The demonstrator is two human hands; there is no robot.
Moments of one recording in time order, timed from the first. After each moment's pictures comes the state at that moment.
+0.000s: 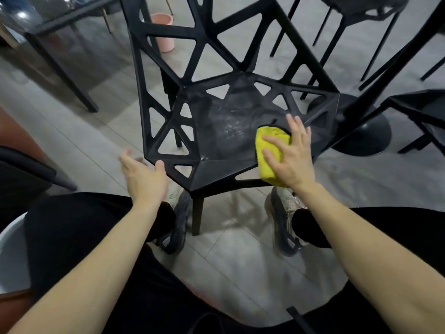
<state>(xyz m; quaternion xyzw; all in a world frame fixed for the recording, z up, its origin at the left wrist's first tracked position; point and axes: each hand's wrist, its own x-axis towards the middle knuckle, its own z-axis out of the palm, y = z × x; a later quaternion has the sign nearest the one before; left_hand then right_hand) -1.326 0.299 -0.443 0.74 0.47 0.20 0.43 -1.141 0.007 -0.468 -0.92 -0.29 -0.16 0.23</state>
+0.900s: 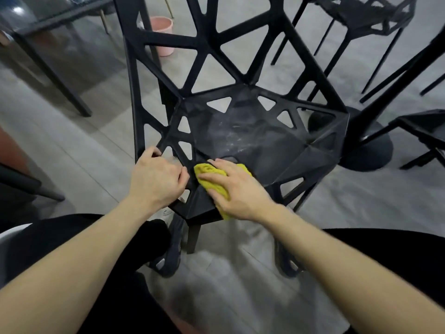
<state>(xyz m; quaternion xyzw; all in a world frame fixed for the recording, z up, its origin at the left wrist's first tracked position) -1.263 0.346 -0.458 0.98 0.03 0.14 -0.13 -1.188 0.115 -0.452 -0.85 -0.48 0.05 0.23</state>
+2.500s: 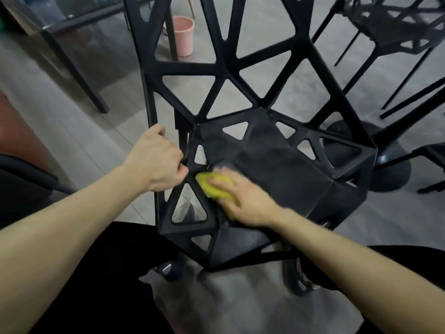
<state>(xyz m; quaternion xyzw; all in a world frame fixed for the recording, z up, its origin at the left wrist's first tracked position) -1.227 0.398 -0.368 0.97 -0.03 -0.03 -0.22 -1.147 0.143 -0.460 -0.81 -0.53 0.12 0.23</state>
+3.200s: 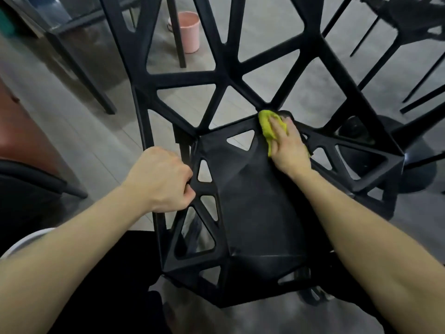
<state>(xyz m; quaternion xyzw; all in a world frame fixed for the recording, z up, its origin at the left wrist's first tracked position) -1.239 0.387 -0.373 0.98 -0.04 -0.06 -0.16 -1.010 0.148 -0.474 -0.93 -0.27 -0.01 0.24</state>
